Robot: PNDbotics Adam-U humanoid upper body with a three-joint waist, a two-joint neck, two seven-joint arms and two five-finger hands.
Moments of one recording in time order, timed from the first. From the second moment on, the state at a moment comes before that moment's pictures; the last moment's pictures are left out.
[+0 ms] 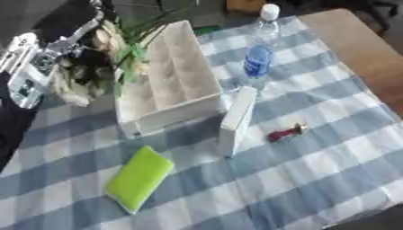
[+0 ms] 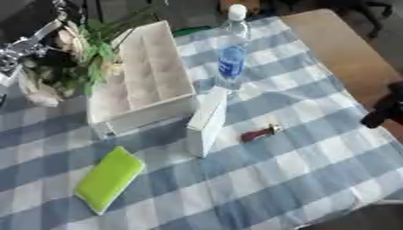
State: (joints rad) left arm -0.82 0.60 -0.16 -1.25 -0.85 -0.40 -0.05; right arm -0.11 -0.31 -0.22 -1.98 -0.31 -0.21 0.58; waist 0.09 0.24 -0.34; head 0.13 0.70
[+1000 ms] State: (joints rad) left arm -0.80 0.58 -0.20 -1.21 -1.21 -0.52 -0.10; right arm -0.13 -0.31 -0.22 -1.98 -0.32 -0.21 0.60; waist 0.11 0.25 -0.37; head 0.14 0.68
